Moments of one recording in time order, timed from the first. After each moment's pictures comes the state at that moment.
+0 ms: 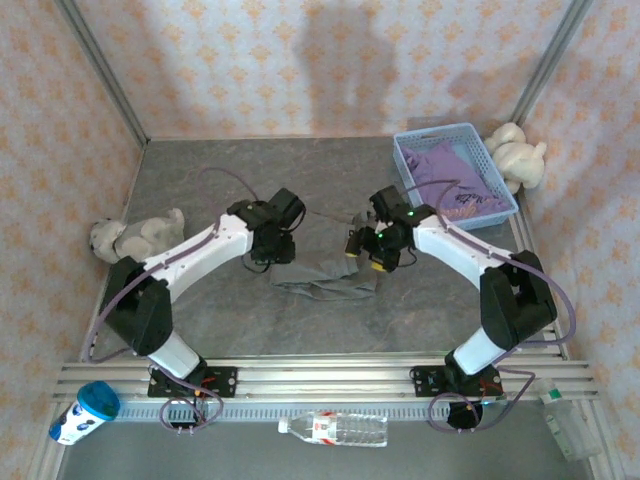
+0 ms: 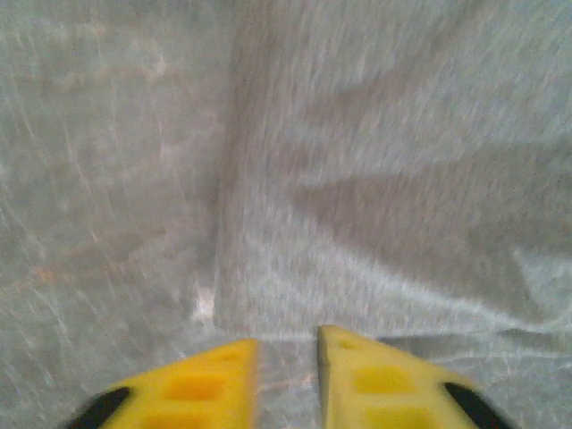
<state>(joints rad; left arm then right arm) -0.60 1.55 1.21 -0.98 -0.09 -0.71 0.51 1.58 1.06 -0.71 -0.35 0.84</state>
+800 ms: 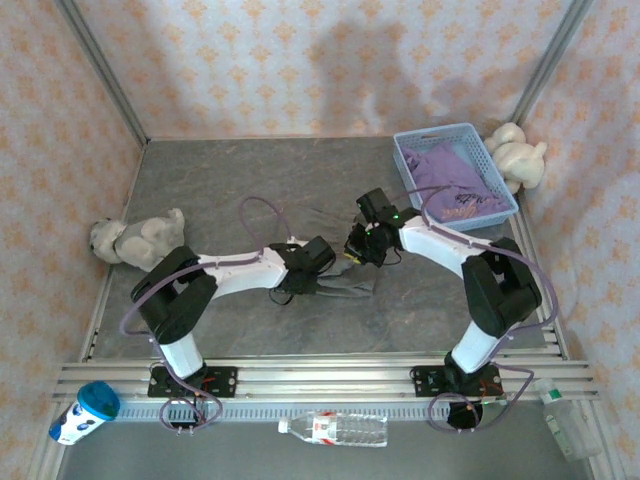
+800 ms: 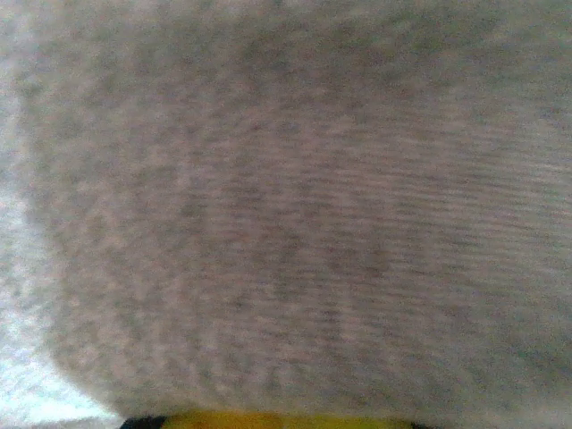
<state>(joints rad) -0.80 1.76 1.02 -0.62 -0.27 -0.79 0.54 1.66 1.11 -0.60 -0.28 1.04</state>
